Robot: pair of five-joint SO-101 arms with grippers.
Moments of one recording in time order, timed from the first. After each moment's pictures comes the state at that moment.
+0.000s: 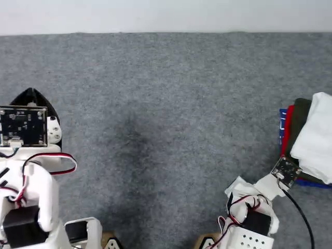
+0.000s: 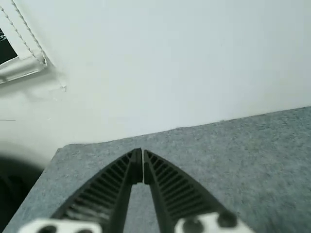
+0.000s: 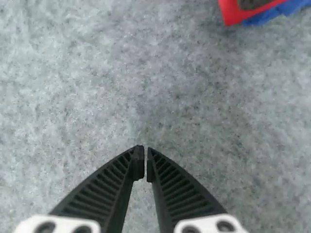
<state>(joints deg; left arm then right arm) -15.3 -66.4 29.8 62.2 -10.1 15.8 -103.1 95.6 75.7 -24.1</state>
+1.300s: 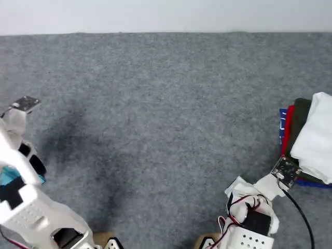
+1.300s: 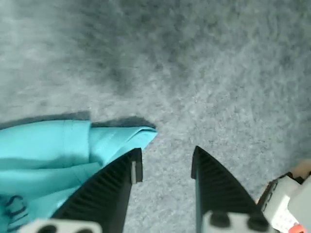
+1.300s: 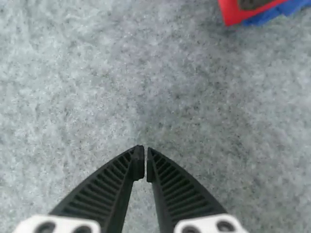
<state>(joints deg) -45.7 18.0 -1.2 98.6 -54.1 15.8 -103.1 95.6 75.7 -24.1</state>
